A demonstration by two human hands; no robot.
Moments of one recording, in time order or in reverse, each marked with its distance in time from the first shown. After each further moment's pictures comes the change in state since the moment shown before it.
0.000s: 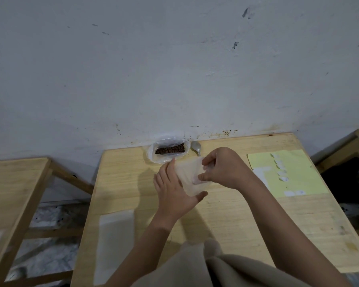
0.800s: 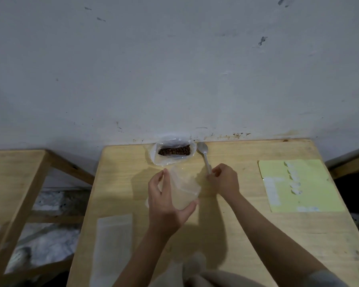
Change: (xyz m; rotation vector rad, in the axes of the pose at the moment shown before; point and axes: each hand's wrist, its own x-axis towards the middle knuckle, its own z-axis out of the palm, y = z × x) left_hand -0.001 -0.034 0.001 -0.106 0.109 0.068; right_hand 0.105 0.109 0.090 0.111 0.218 0.298
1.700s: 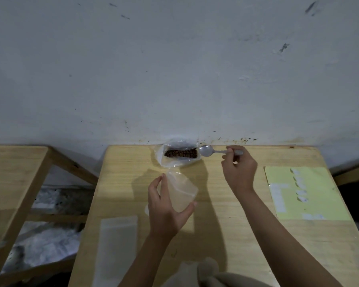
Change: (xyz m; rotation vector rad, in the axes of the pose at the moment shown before) left_hand -0.002 -0.023 -0.003 -0.050 0.004 -0.148; right_hand -0.012 -0.052 -0.021 0.426 0.489 -0.405
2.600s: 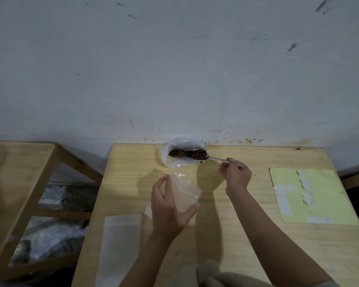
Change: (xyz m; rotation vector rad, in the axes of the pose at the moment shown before) left_hand -0.002 -0.003 0.000 0.101 -0.051 -0.018; right_hand -0.002 0.022 0.027 0.428 0.137 0.891
